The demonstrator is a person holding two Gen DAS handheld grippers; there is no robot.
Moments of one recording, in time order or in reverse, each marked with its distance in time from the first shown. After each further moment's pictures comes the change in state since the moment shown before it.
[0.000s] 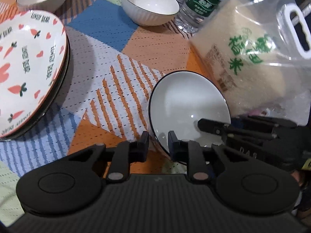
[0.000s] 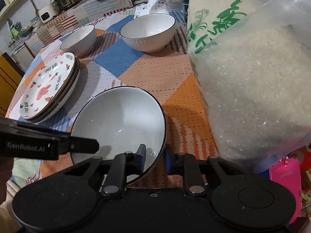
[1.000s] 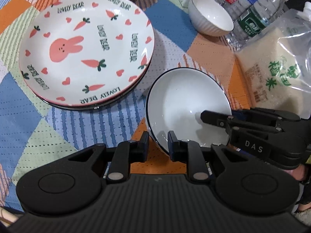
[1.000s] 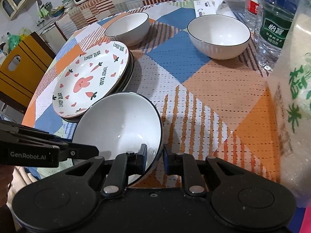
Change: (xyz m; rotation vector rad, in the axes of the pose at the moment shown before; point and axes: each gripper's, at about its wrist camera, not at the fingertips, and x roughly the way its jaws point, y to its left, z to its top) left arm -0.047 0.080 -0.014 -0.206 0.029 0.095; right arm 0.027 0.074 0.034 -0.169 0.077 0.156
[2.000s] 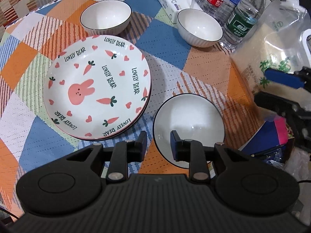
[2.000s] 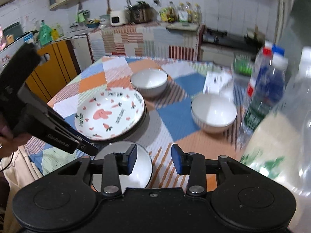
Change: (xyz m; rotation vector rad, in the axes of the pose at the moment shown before) left arm -0.052 -0.034 0.026 0.179 -0.023 0.129; right arm -0.109 0.016 0.017 -0.327 -0.277 -0.029
